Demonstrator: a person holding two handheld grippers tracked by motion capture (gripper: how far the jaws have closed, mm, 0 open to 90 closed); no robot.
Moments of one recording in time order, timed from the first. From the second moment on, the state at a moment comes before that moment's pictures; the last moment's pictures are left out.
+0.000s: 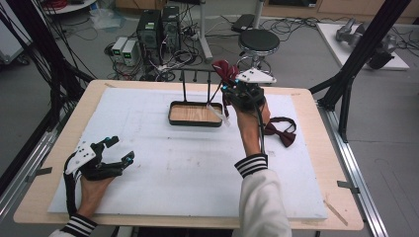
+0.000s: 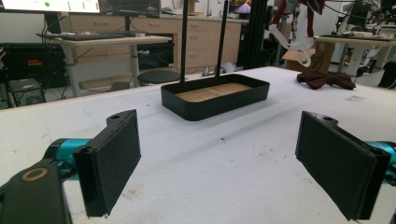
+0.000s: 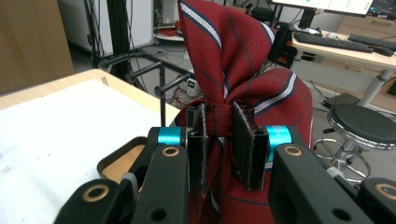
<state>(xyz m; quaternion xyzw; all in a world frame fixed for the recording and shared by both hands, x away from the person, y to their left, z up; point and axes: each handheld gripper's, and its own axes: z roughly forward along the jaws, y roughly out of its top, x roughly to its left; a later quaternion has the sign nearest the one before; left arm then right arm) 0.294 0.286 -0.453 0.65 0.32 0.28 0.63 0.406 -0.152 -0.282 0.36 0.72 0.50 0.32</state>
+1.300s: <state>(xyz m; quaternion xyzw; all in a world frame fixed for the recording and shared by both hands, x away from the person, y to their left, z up) 0.294 0.286 -0.453 0.65 0.32 0.28 0.63 0.483 -0.170 -0.305 0.42 0.72 0.45 0.31</state>
